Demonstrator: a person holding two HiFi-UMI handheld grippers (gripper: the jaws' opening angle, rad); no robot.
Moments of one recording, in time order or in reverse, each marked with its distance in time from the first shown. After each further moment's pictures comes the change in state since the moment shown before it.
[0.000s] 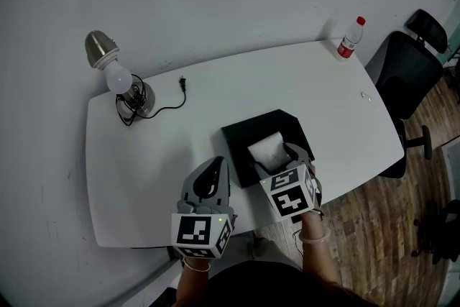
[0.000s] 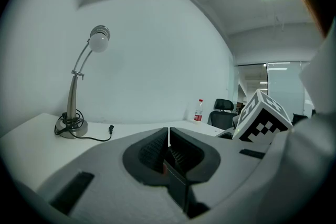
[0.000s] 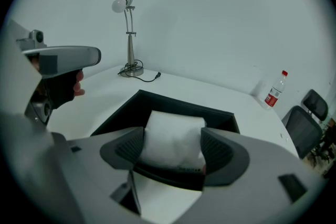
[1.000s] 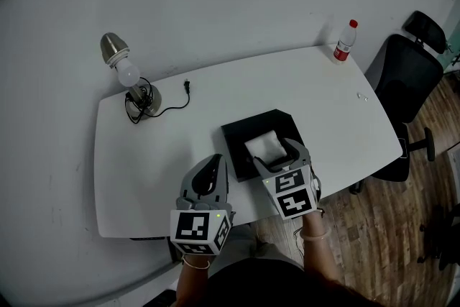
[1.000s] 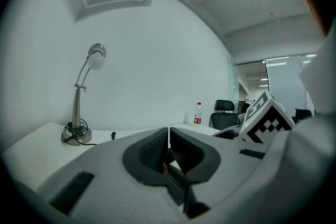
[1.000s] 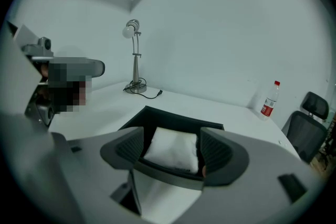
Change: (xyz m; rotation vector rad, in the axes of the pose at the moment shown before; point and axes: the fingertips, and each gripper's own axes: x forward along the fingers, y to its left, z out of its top) left arm -0.024 -0.022 0.017 0.052 -0.041 0.035; right arm -0.039 -0.004 0.015 0.005 -0.211 -0.002
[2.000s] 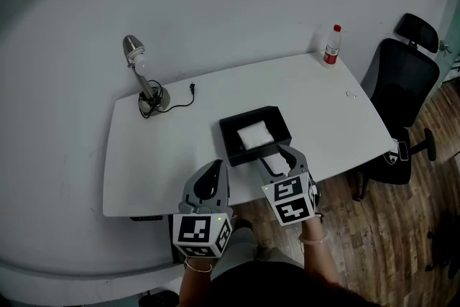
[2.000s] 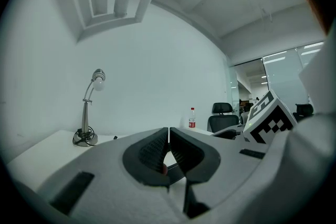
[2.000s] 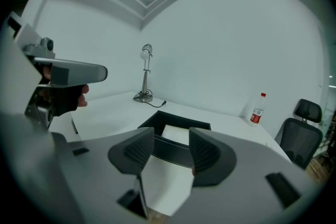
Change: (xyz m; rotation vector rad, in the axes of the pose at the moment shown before) left arm -0.076 -0.071 0.014 0.055 -0.062 0.052; right arm -0.097 0.013 -0.013 -0.039 -0.137 -0.009
